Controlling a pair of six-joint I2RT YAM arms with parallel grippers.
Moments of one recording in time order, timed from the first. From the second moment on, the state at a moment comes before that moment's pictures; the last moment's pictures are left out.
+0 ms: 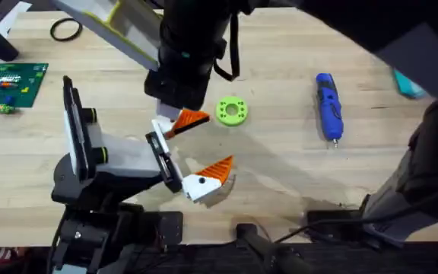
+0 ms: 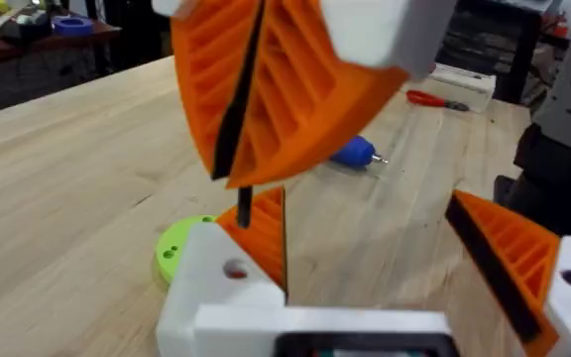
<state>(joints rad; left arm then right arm) -0.15 0.00 0.01 -0.09 0.95 -0.06 1.00 1.97 2.22 -1.51 -0.15 -0.31</state>
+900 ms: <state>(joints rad) -0.15 0.00 0.01 -0.09 0.95 -0.06 1.02 1.97 2.22 -1.51 -0.14 -0.31</state>
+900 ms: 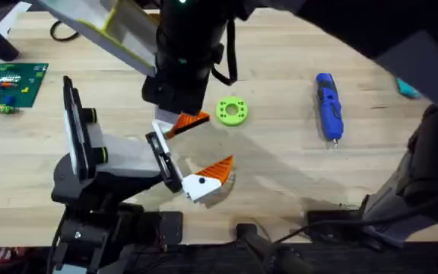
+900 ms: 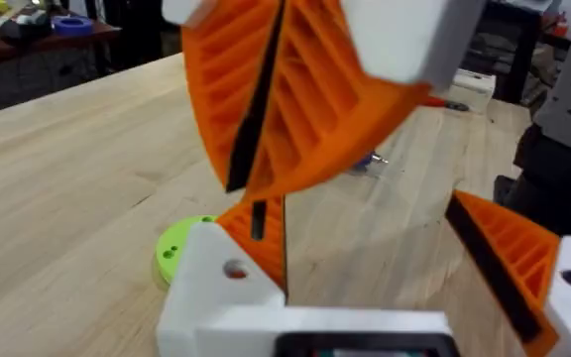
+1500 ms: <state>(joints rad) -0.15 0.00 0.01 -0.09 0.95 -0.06 1.02 2.00 2.22 -1.51 -0.13 -0.32</state>
